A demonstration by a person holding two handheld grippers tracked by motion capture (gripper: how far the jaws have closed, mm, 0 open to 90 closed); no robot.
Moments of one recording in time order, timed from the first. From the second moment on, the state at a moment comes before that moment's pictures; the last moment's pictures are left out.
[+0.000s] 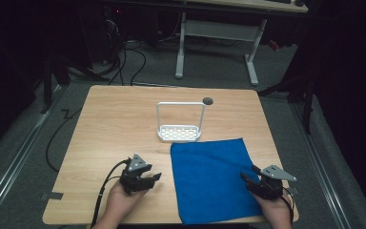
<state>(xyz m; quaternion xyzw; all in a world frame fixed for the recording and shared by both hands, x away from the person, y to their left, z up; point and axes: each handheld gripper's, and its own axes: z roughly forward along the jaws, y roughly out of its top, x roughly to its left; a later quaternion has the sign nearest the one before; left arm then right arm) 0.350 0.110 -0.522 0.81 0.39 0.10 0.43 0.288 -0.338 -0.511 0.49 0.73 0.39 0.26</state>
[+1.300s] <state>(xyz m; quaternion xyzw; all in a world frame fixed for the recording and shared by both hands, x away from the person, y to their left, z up) 0.322 0.018 -0.518 0.85 0.28 0.07 0.43 0.291 -0.339 -0.509 0.49 0.73 0.37 0.29</state>
